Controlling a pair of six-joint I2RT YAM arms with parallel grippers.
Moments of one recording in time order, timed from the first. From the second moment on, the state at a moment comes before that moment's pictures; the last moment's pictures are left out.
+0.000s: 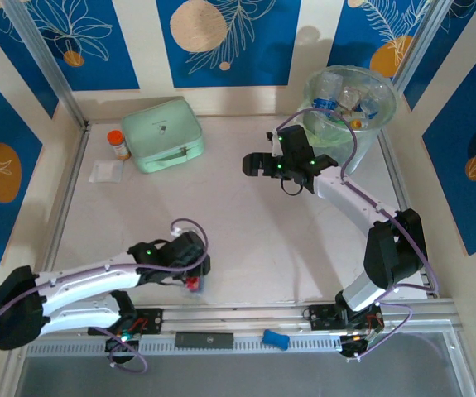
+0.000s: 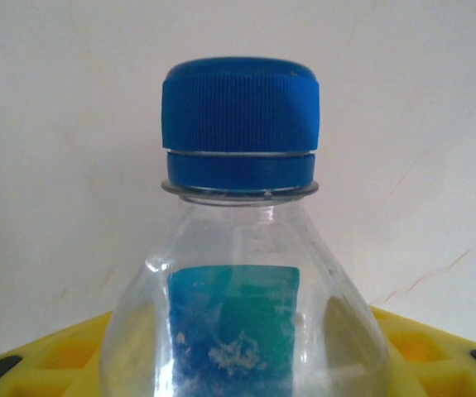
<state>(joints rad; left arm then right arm) -0.99 1.05 0.55 -0.54 -0.12 -0.97 0.45 1.58 1.26 -0.41 -0.18 0.39</state>
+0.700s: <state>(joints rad) -0.63 1.26 0.63 0.05 -0.01 -0.97 0.58 1.45 0.93 -0.15 -0.59 0.44</state>
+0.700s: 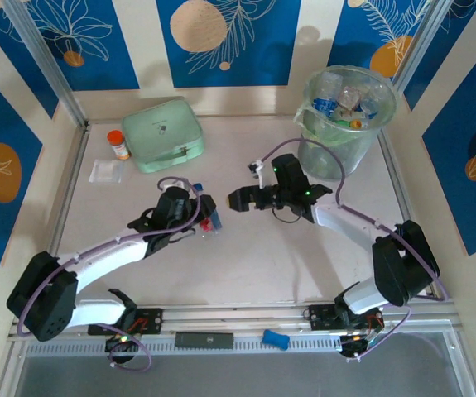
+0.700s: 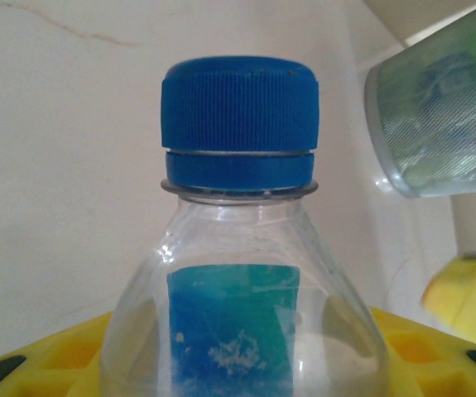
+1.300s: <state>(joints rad) -0.61 1.26 0.62 0.15 0.08 -1.05 0.75 1.59 0.88 0.03 -0.58 0.53</state>
